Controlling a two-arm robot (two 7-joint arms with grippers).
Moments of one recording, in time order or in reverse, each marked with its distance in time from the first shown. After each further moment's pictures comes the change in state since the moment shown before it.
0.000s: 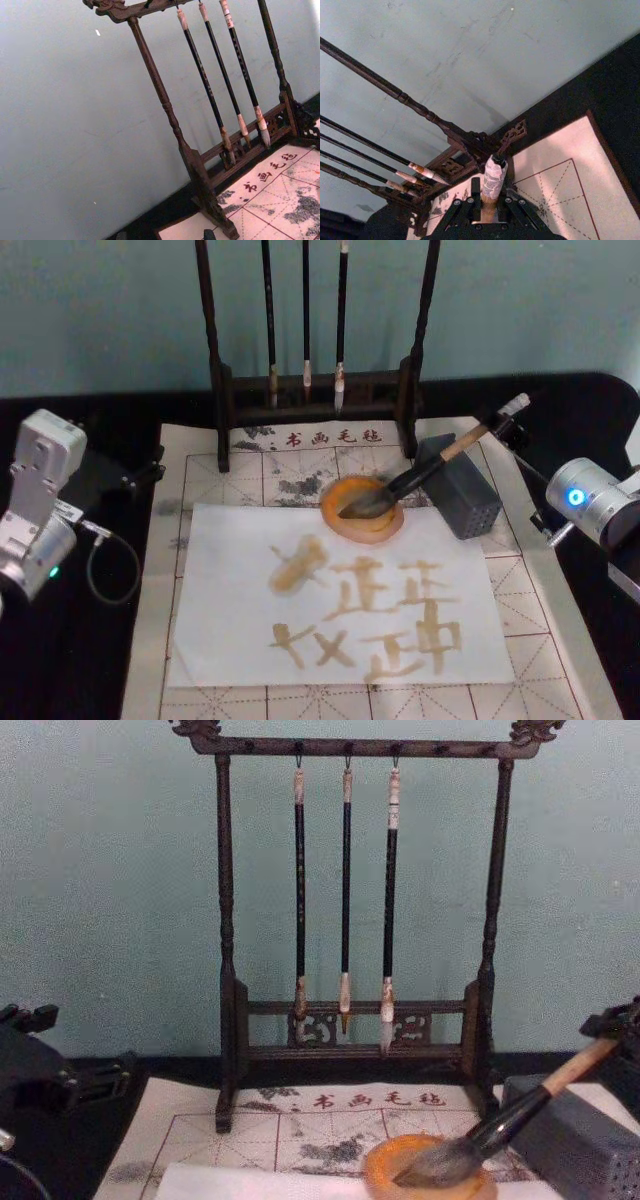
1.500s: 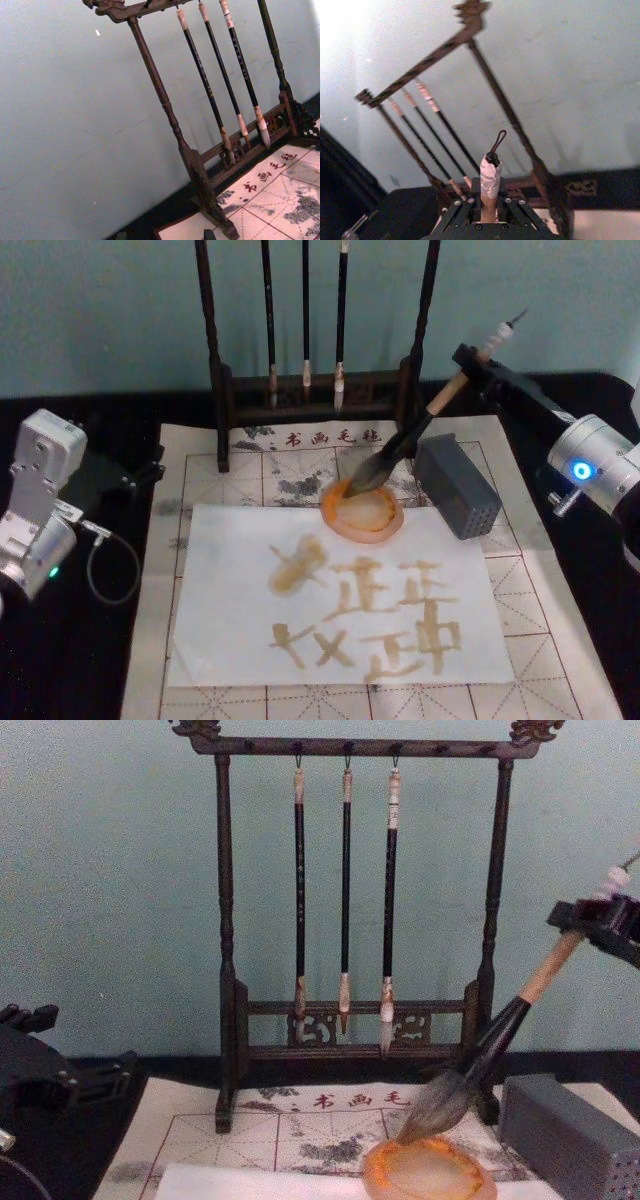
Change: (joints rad) left arm 0.000 0.000 0.000 0.000 0.000 0.000 0.000; right arm 0.036 0.151 -0.145 -0.116 -0.100 -0.157 0.205
